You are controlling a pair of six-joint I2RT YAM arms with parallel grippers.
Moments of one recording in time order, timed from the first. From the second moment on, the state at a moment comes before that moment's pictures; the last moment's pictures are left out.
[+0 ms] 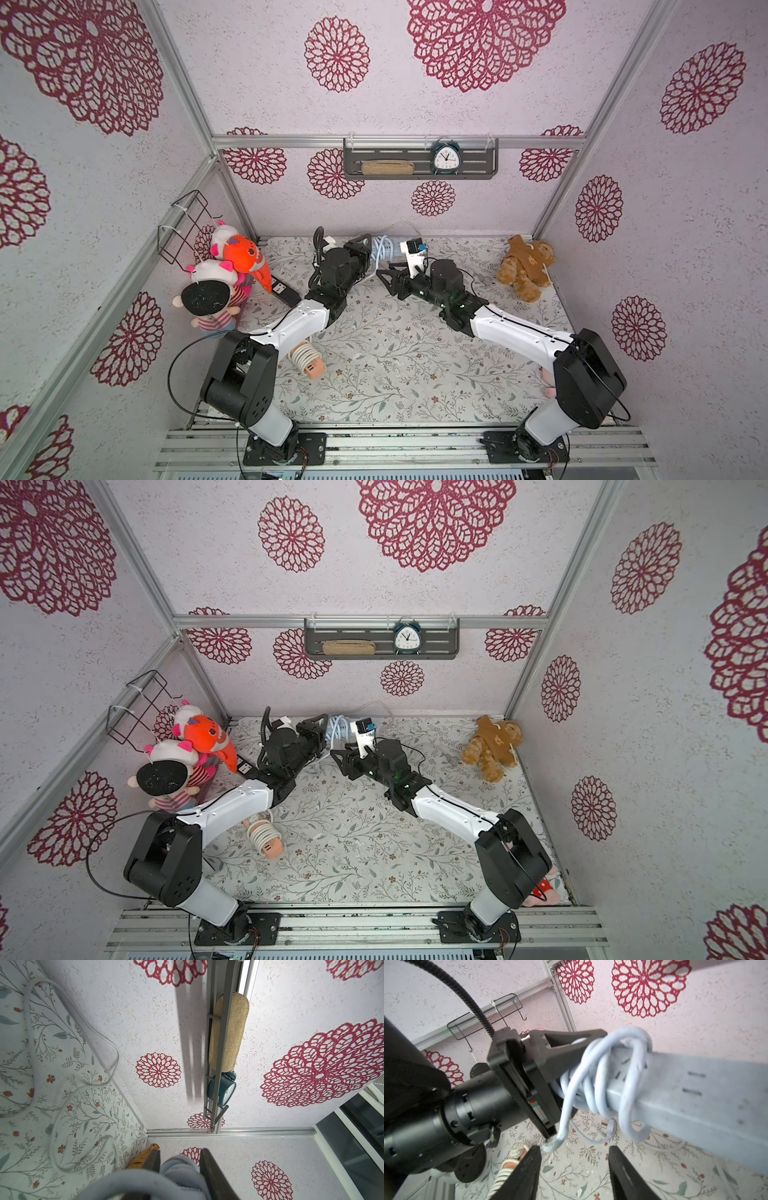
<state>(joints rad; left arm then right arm) -0.45 1.60 1.04 0.51 -0.11 -1.48 0.73 1.60 1.13 0.35 -0.21 0.36</state>
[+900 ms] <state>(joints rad) -0.37 1.52 0.96 0.45 -0.03 -1.36 0.64 1.53 1.25 -0.08 -0.24 0.27</state>
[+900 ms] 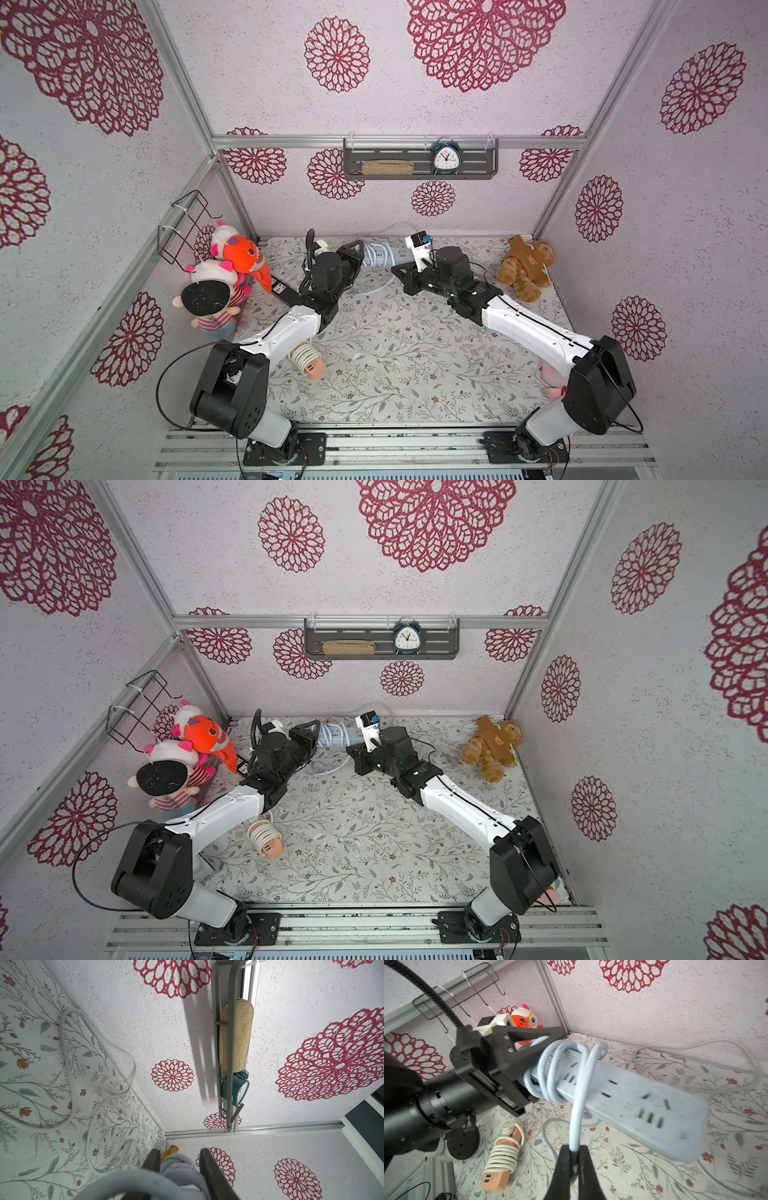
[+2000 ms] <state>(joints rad) -0.18 1.72 0.86 1.01 0.23 -1.72 0.42 1.66 1.11 -0.25 -0.39 0.02</state>
